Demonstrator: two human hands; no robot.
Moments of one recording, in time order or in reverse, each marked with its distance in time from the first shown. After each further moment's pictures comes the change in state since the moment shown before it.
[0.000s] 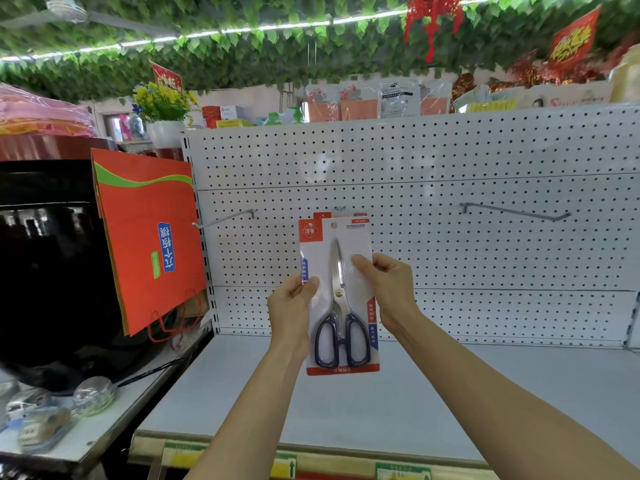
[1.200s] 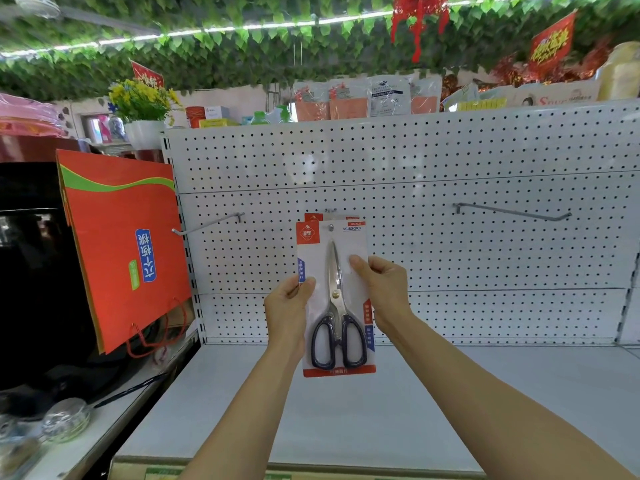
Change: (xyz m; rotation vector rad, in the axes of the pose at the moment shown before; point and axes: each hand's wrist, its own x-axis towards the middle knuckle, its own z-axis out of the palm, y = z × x) left_hand 0.039 -0.025 0.006 0.002 -0.043 0.029; right_hand 0.033 0.025 -0.001 -0.010 0.053 -0.064
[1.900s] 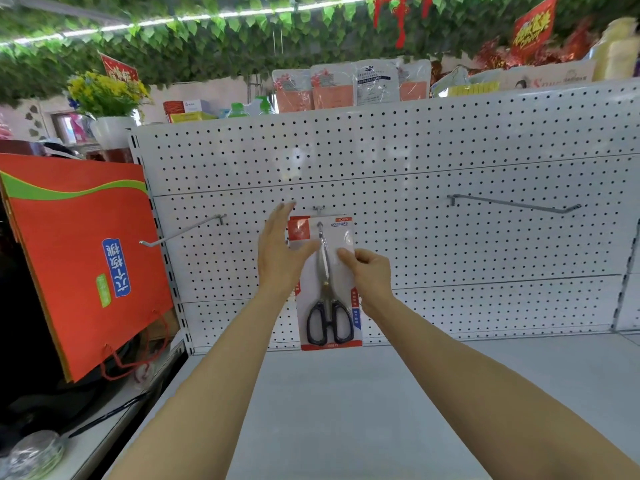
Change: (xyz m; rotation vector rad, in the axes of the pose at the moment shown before) left_hand 0.094 0.031 0.030 0.630 -0.149 0.450; right_hand 0.060 0.031 0.010 -0.125 0.082 0.104
